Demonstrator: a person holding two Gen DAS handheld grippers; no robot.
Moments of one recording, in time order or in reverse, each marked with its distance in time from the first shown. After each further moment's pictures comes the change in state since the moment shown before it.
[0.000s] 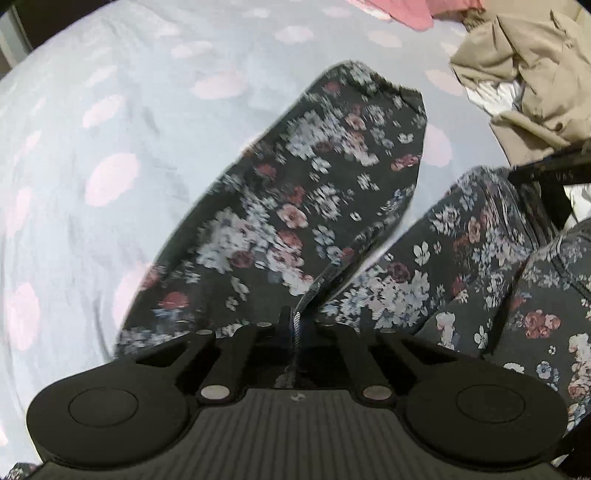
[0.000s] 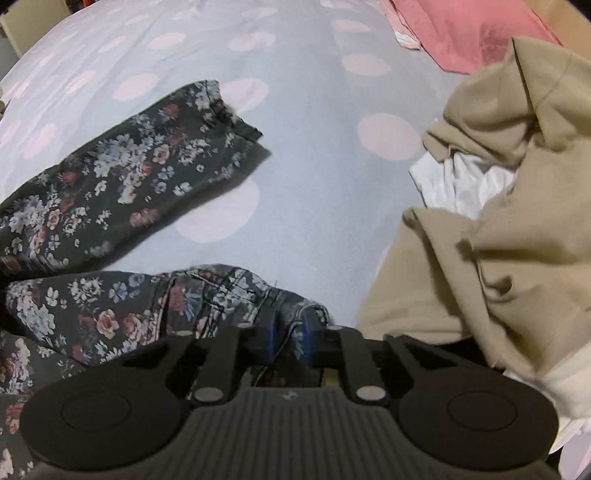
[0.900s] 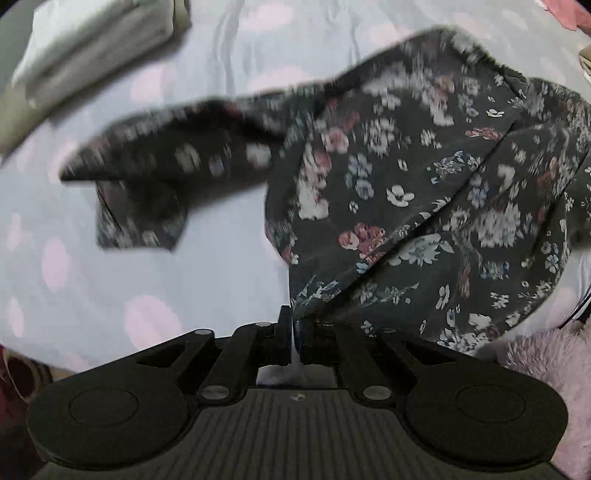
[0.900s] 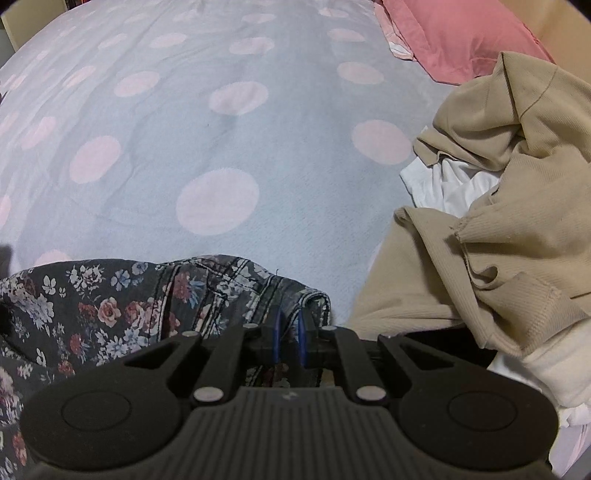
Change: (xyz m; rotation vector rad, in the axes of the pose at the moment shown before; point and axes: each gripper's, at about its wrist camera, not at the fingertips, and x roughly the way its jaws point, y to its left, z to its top) left arm -0.112 0.077 -0.225 -0.428 0.283 0.205; right arm -0.012 0.014 -0.009 -0.025 -0.009 -0.060
